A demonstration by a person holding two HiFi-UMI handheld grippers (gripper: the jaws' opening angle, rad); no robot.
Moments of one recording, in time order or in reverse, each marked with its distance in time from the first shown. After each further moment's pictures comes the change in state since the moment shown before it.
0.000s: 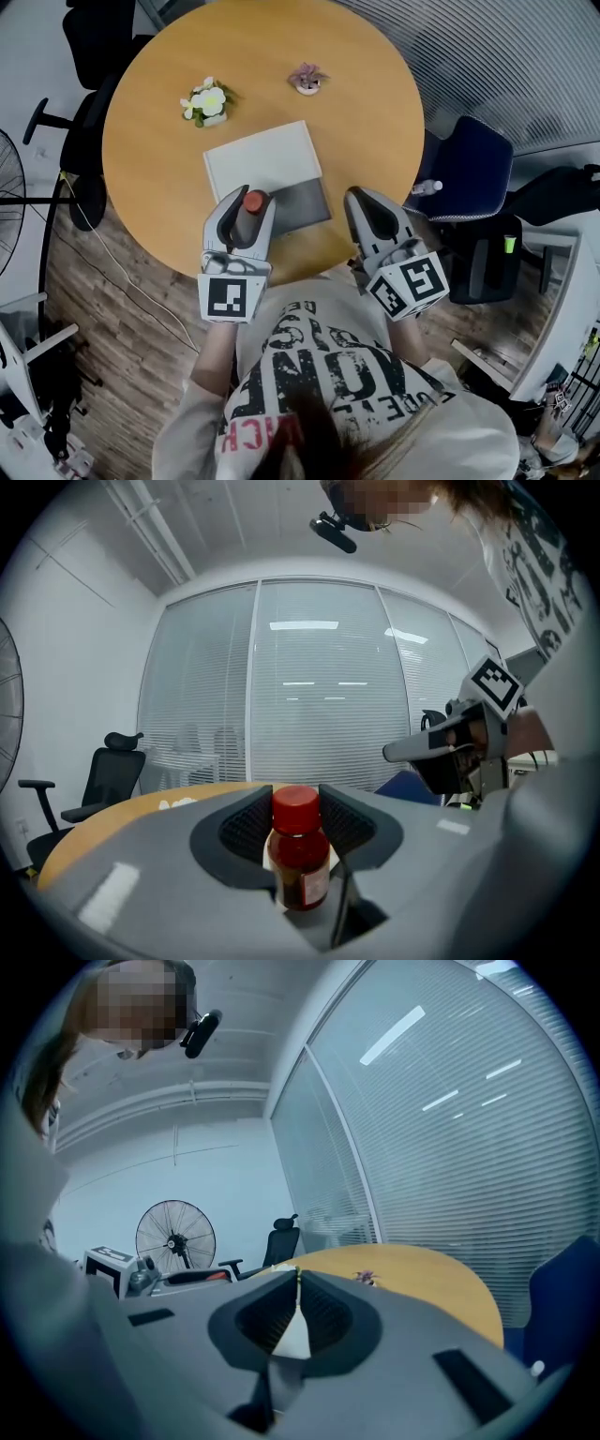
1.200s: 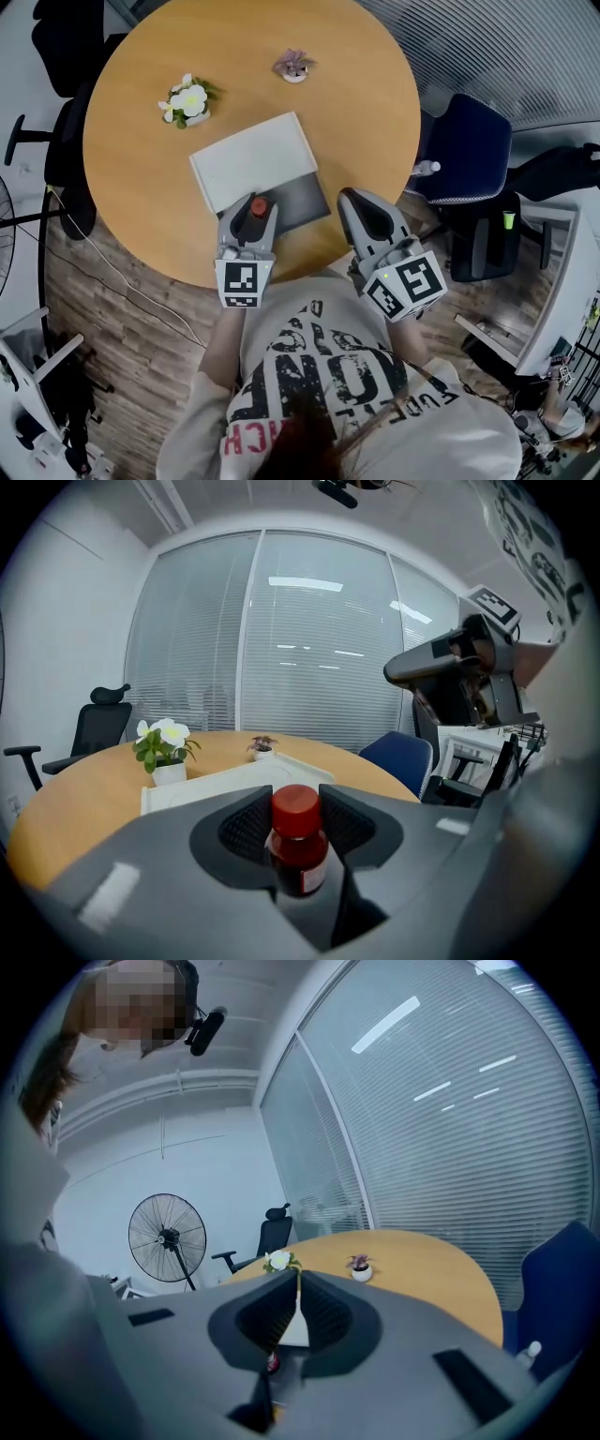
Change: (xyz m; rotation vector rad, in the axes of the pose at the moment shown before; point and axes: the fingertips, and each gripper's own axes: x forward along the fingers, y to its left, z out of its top) left arm 0.033 -0.004 -0.120 -0.002 0.194 -0.103; right arm 0.012 -0.003 -0.023 0.040 0.069 -0.051
